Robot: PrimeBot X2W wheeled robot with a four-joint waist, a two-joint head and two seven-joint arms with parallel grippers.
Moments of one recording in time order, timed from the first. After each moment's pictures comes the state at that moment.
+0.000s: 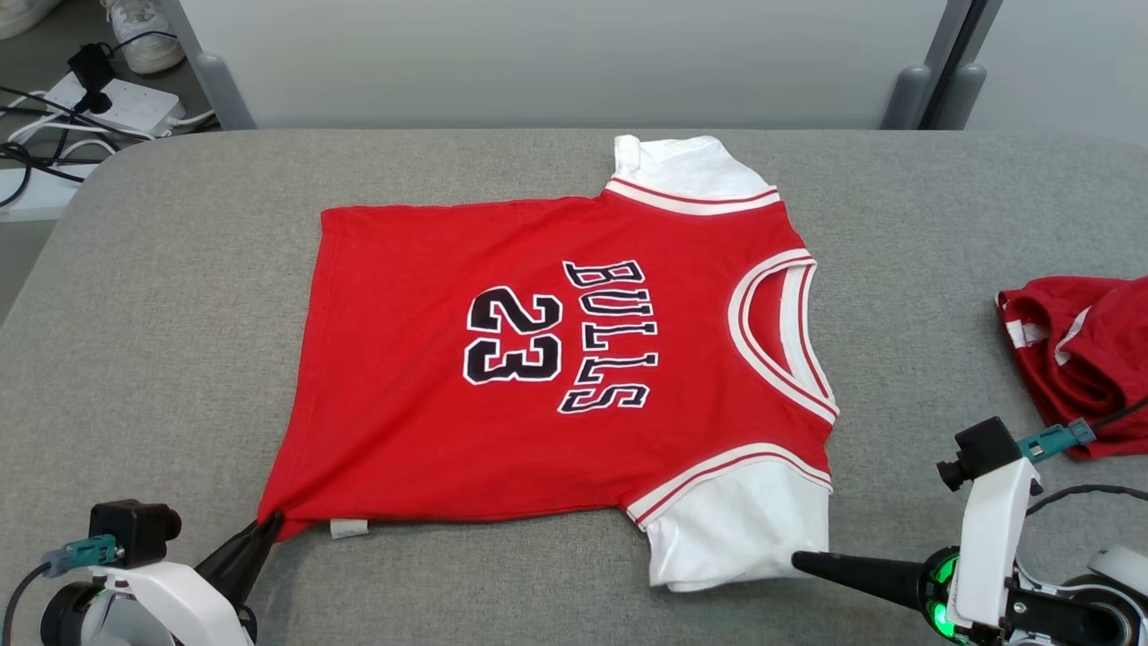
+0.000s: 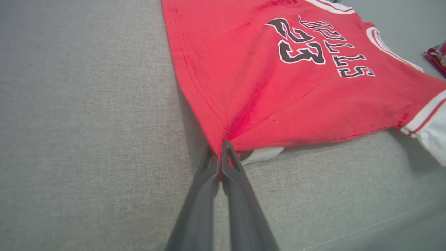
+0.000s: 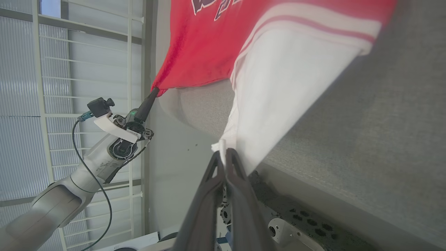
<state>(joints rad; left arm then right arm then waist) -0.39 0.65 -1.01 0.57 -1.18 -0.13 -0.26 -0.50 -0.79 1.05 0.05 1.89 0.13 0.39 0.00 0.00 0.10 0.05</state>
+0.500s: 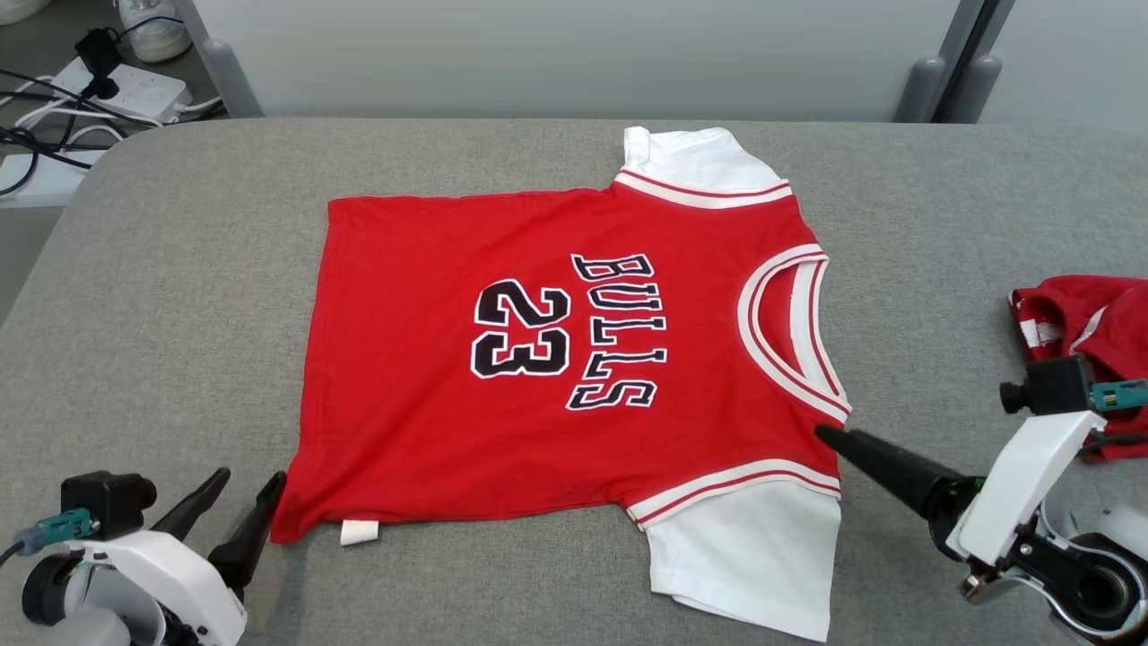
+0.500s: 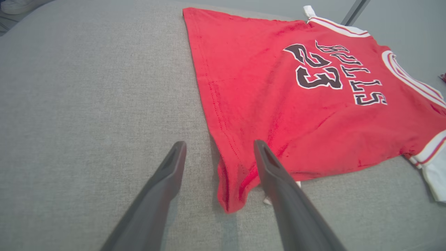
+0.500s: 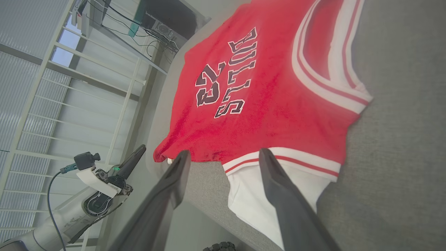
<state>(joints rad) -0.39 0.63 -0.90 0.60 -1.13 -0.13 -0.26 -0.54 -0.77 1.01 0.09 1.75 0.13 0.09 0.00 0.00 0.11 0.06</state>
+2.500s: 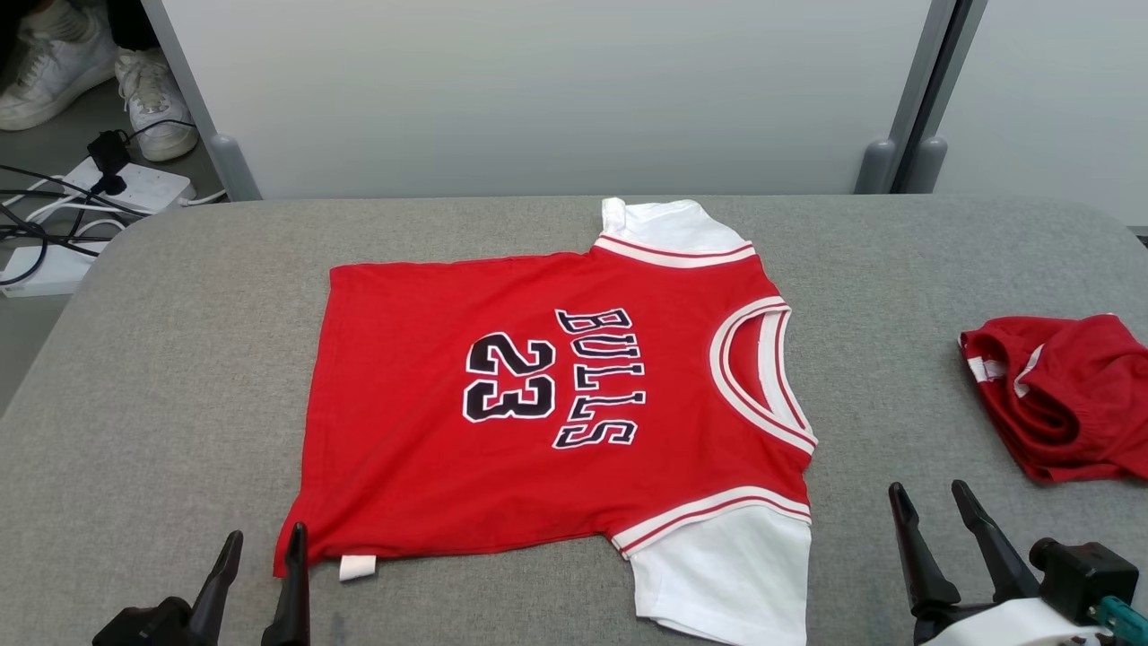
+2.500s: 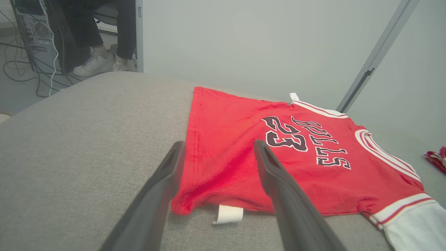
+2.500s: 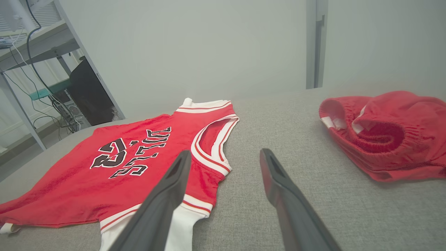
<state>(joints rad) 0.07 0.11 0.03 0.32 -0.37 -0.12 -0.26 0.00 -0.15 0.15 0.29 0.42 0.13 -0.25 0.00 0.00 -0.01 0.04</state>
